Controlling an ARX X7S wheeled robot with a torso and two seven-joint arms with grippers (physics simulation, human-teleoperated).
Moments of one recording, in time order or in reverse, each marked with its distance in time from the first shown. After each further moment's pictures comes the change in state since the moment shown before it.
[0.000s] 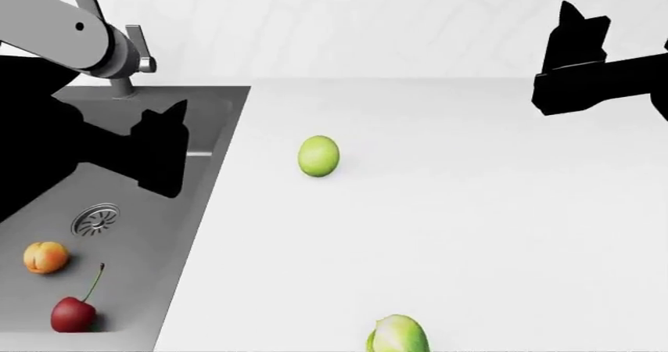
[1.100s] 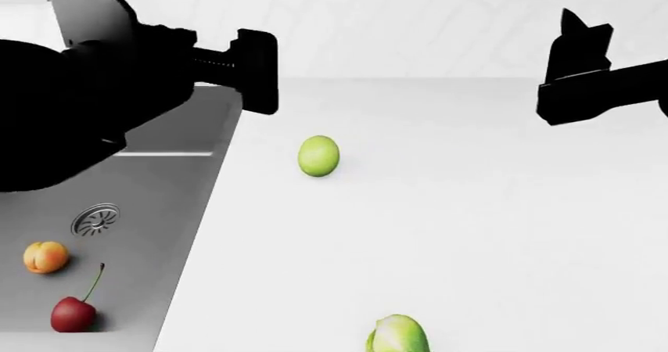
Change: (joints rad) left arm 0.062 0.330 0.022 -0.353 0.185 0.154 0.188; right arm 0.040 0.008 0.008 -0.007 0.051 0.070 0.003
